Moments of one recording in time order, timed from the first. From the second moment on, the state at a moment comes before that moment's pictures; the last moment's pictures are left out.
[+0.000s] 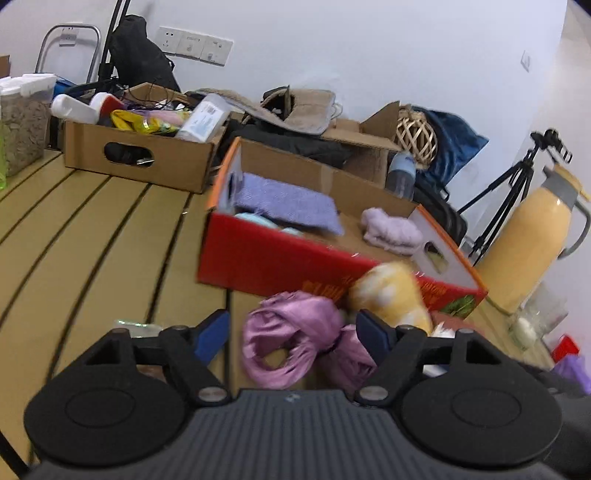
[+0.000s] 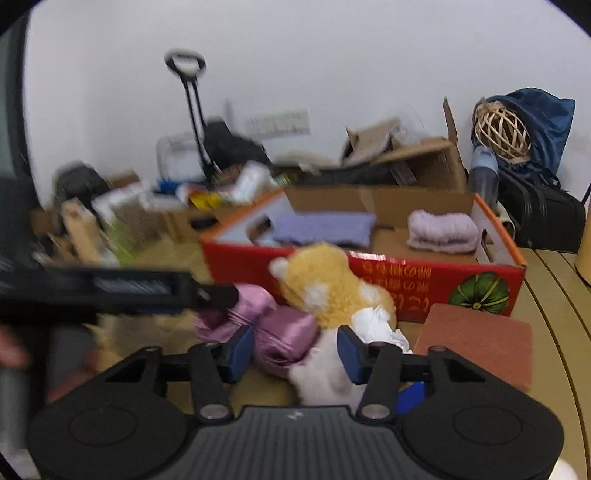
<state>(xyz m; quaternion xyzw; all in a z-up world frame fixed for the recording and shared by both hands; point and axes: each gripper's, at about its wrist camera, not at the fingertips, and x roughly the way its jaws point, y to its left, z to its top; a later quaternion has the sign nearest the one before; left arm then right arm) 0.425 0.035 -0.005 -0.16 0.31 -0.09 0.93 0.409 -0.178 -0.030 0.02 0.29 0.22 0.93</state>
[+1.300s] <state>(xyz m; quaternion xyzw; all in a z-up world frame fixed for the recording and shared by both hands) 0.270 -0.030 -0.027 -0.13 0.35 -0.19 0.91 0.253 -0.282 -0.042 0.12 0.34 0.27 0.89</state>
